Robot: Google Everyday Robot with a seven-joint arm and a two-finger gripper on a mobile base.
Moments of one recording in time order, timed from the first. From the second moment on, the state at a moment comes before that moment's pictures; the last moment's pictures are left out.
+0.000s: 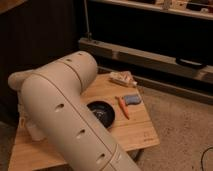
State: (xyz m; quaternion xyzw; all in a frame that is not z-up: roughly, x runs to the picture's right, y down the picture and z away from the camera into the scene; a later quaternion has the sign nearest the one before) arm -0.387 0.187 0.741 -0.32 -0.43 -0.60 0.60
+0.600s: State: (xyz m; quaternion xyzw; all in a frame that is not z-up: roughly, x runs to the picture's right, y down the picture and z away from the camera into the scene) arm -0.390 0.177 0.736 -0.31 -0.41 -0.62 0.59
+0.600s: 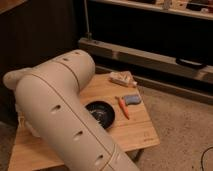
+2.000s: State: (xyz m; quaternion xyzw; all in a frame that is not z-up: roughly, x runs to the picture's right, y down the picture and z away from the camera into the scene) arm -0.393 0.177 0.734 -0.31 -0.41 -0.62 0.59
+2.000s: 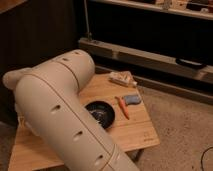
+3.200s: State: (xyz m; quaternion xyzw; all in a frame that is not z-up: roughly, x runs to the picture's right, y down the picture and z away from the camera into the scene) arm -0.393 0.177 0.734 -0.31 -0.41 -0.62 0.59
